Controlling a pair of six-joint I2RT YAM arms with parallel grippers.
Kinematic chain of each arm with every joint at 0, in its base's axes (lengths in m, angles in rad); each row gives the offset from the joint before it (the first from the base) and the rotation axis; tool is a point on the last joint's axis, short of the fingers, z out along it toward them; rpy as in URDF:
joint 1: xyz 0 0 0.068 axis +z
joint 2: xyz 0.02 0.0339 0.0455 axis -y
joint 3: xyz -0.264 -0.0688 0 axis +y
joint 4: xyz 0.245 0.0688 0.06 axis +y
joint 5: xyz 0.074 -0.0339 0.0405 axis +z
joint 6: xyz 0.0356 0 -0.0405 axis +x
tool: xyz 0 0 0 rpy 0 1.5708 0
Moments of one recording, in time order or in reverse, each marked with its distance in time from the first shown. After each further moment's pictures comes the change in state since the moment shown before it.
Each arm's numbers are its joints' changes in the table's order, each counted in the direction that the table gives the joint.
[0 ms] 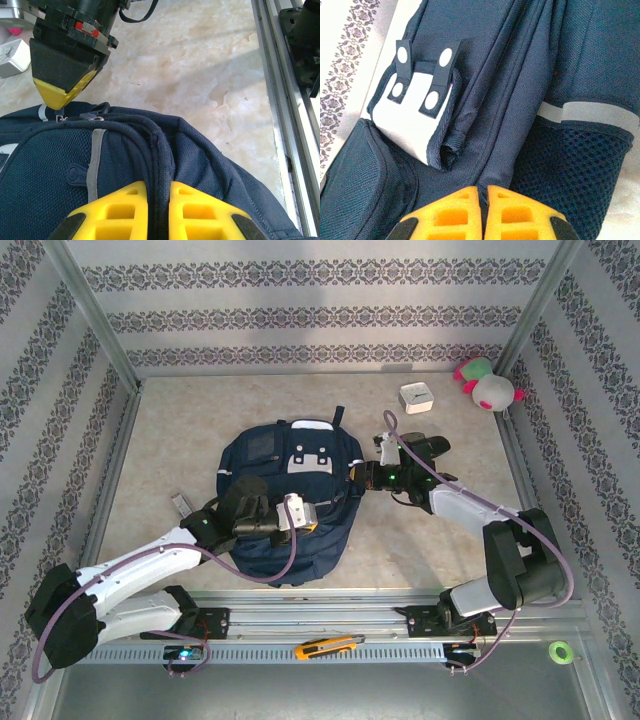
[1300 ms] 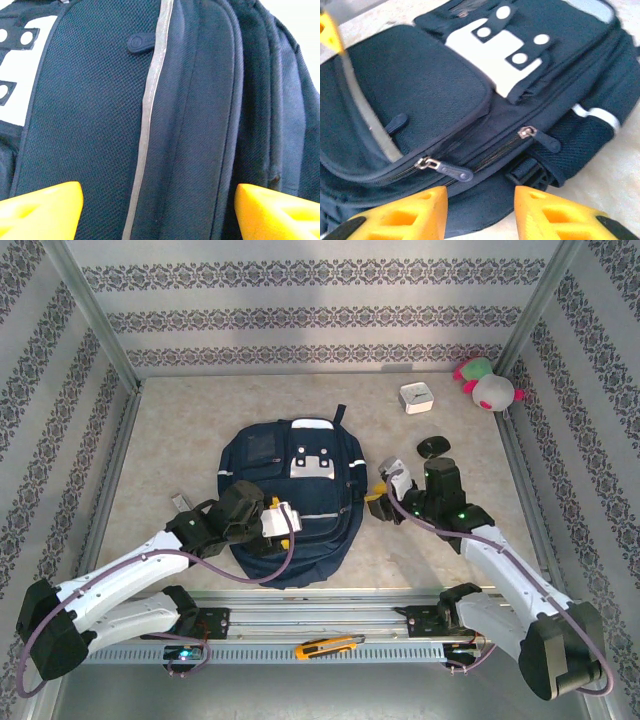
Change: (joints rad) left arm -0.006 0.086 -0.060 0.431 0.346 0.122; right arm -0.004 0.479 0.170 0.286 0.043 -0.765
